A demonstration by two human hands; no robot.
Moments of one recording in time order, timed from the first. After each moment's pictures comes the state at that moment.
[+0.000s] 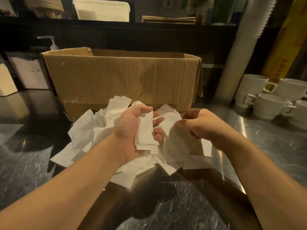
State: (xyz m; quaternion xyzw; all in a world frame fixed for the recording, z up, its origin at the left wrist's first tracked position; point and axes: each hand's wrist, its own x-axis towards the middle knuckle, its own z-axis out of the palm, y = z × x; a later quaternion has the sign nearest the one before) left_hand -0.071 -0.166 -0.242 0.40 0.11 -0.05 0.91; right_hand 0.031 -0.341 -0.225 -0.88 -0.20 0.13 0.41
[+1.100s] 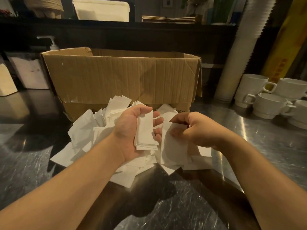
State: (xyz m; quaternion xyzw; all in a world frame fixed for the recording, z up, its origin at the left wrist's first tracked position) left_hand -0.070 -0.166 -0.242 0.41 0.11 -0.06 0.90; right_hand 0.033 -0.345 -0.236 -0.85 -0.35 0.16 0.36
